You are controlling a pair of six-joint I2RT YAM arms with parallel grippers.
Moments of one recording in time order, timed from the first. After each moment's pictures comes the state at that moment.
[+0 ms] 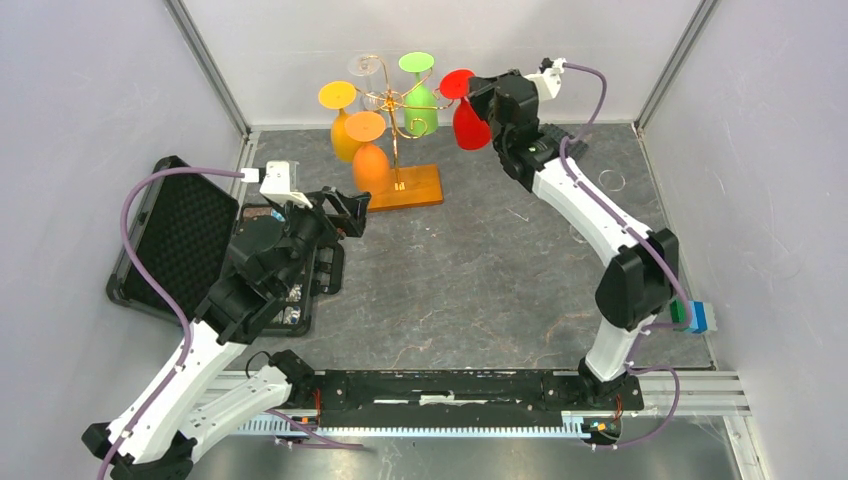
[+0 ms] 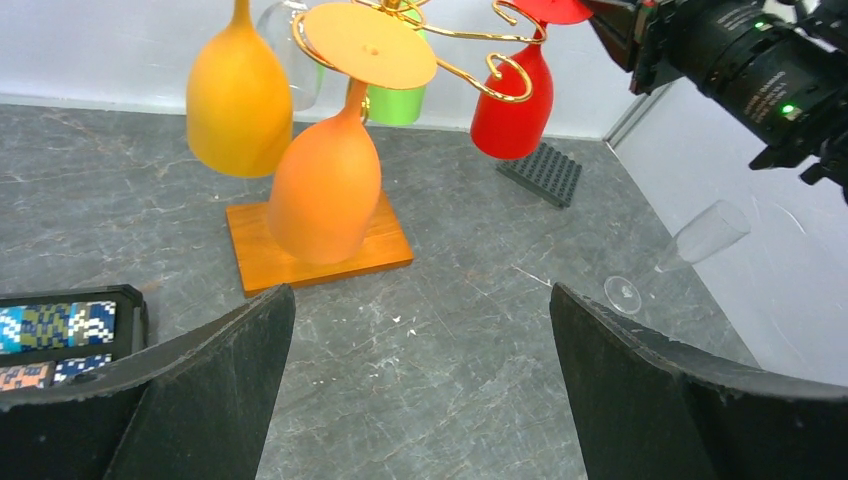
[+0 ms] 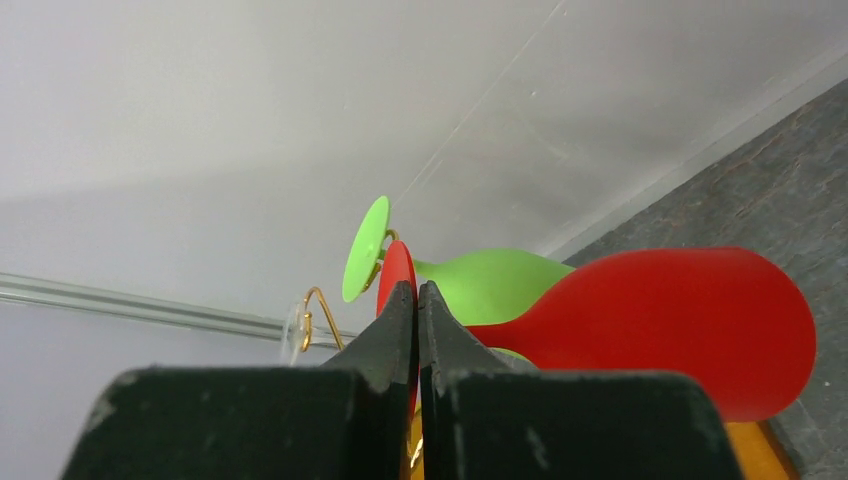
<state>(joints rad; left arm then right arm) -0.65 0.72 0.98 -0.29 -0.35 -0.35 0.50 1.81 1.72 0.03 0.45 1.08</state>
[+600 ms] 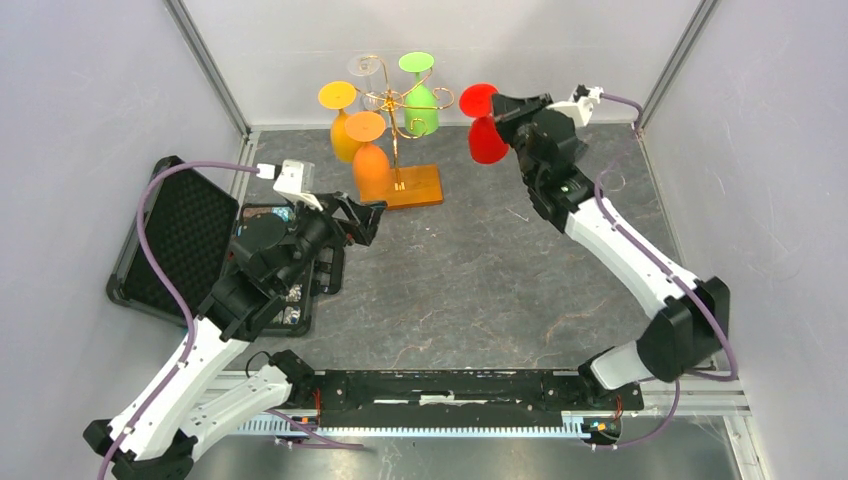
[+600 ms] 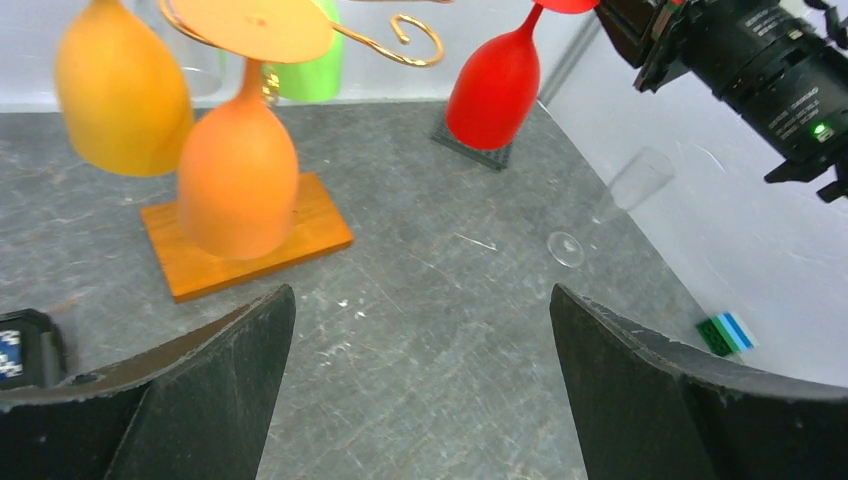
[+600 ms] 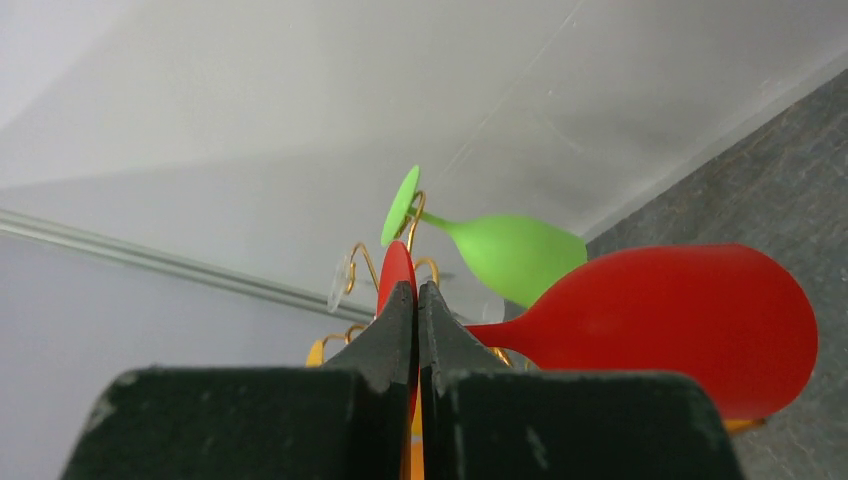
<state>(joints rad) -0.65 0.74 0.98 -0.27 -0.18 -0.35 0.50 1.50 1.38 0.18 0.45 1.06</state>
